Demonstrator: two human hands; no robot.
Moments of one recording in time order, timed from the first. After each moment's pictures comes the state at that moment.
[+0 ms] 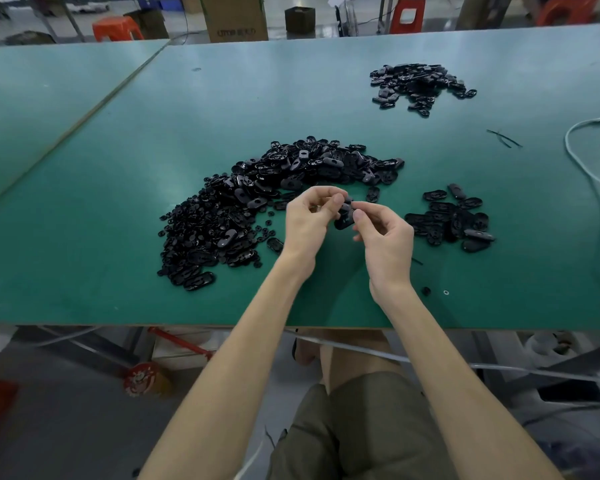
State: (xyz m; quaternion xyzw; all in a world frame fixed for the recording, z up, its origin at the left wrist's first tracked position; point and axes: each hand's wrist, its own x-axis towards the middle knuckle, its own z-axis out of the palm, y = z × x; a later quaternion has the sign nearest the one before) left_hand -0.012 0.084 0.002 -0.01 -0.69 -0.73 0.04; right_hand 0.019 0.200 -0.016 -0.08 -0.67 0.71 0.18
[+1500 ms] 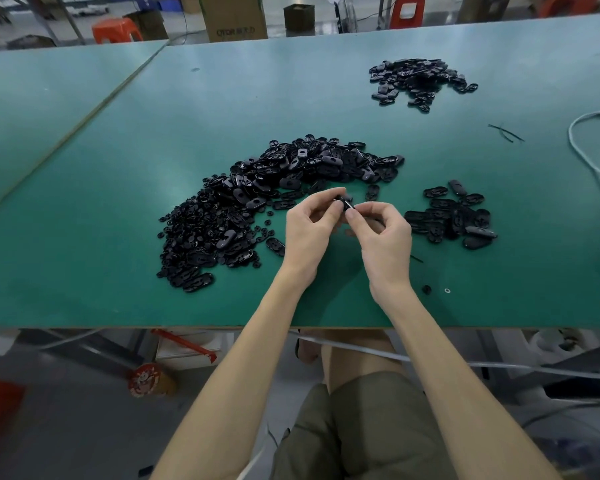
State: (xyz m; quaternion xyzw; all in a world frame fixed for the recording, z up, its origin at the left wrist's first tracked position) left_hand -0.008 0.085 -0.015 -0.04 -0.67 -0.74 0.07; right_hand 0.019 0.197 -0.017 -0.09 -0.67 0.72 0.17
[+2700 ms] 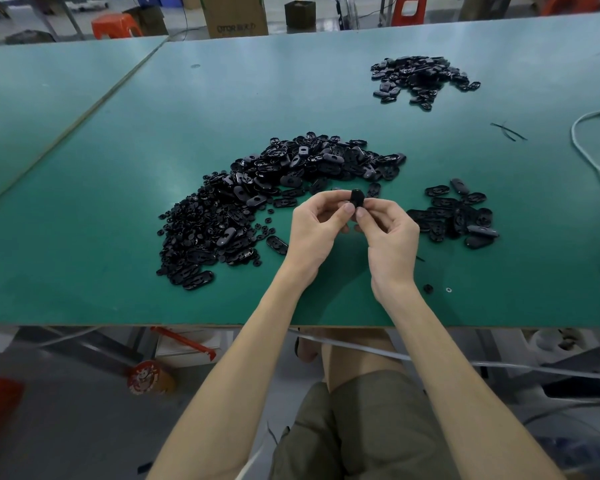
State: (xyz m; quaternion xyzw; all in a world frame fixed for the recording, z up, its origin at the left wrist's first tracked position) left_hand -0.008 0.086 -0.015 -0.07 -0.68 -0.73 0.05; right_hand 0.020 0.200 -0.016 -0.08 -0.65 0.73 0.19
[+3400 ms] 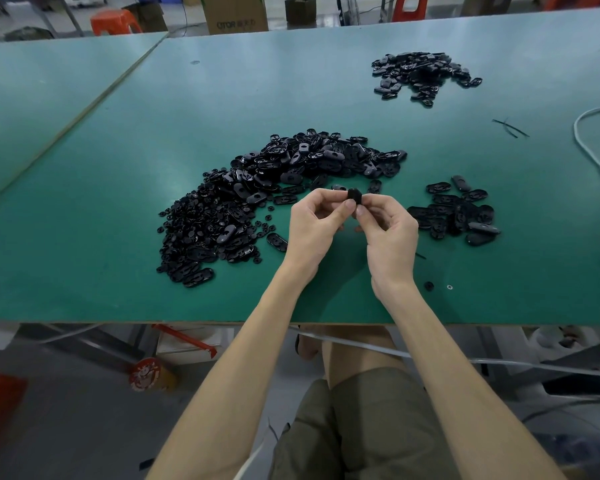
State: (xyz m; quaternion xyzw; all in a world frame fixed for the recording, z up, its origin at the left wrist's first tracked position) left_hand -0.011 0.086 -0.019 -0.05 -0.67 -0.74 0.06; right_hand 0.019 0.200 -0.019 -0.06 -0.69 0.70 0.20
